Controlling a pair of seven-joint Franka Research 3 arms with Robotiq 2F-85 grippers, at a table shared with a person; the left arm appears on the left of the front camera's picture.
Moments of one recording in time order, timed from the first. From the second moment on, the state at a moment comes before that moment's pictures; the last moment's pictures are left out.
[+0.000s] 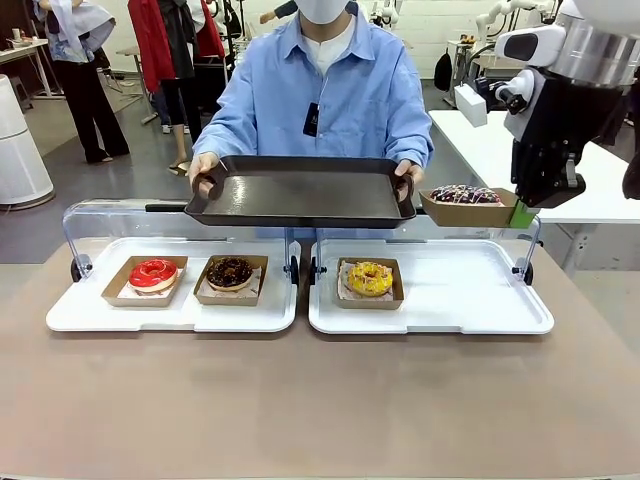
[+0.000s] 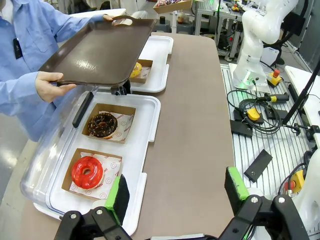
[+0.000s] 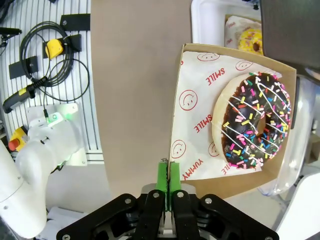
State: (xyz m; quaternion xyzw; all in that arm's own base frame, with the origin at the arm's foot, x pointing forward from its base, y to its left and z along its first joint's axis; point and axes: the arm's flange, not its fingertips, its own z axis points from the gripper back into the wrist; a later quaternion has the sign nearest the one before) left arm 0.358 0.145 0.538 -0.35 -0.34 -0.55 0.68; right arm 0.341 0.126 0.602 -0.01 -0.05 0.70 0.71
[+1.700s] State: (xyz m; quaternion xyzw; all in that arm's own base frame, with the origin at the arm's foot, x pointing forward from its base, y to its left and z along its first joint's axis) left arm 0.358 0.145 0.538 -0.35 -0.34 -0.55 0.68; right arm 0.512 0.260 0.602 -0.01 -0.10 0.72 0.69
